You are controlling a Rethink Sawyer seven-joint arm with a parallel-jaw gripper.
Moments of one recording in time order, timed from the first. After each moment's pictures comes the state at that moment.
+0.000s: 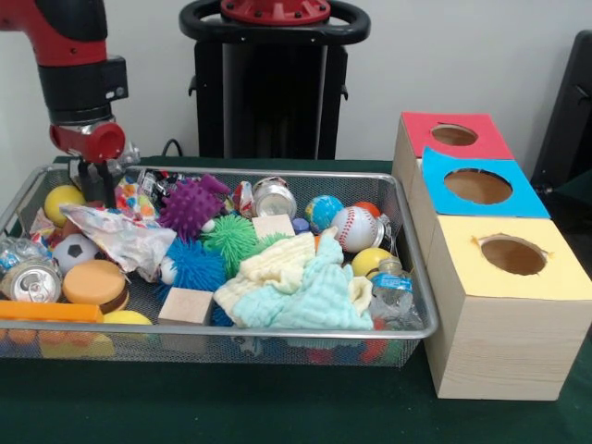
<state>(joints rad) -1.14 -0.55 0.36 1.89 -0.60 0.22 2.13</state>
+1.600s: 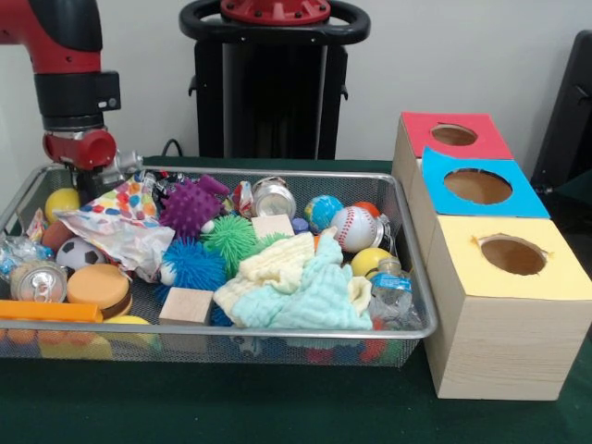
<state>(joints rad) -1.21 -0.50 0.38 1.90 -0.68 0.08 2.13</state>
